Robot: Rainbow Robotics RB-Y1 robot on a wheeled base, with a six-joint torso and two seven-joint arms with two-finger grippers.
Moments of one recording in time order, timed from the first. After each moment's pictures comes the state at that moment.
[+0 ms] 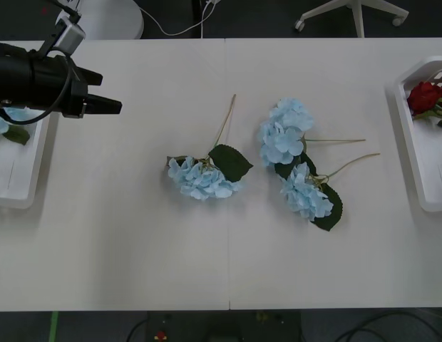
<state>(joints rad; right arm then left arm) -0.15 -0.98 -0.22 -1.22 -0.88 0.82 1.70 -0.61 0.71 0.10 -1.45 1.42 1.38 -2.38</state>
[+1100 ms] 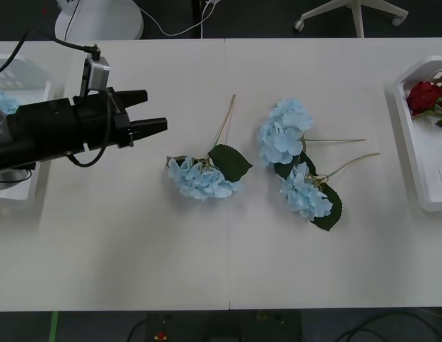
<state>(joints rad) -0.17 -1.10 -0.11 -1.64 -0.92 1.11 2.30 -0.68 1.11 -0.87 -1.44 -0.22 -0.66 -0.09</state>
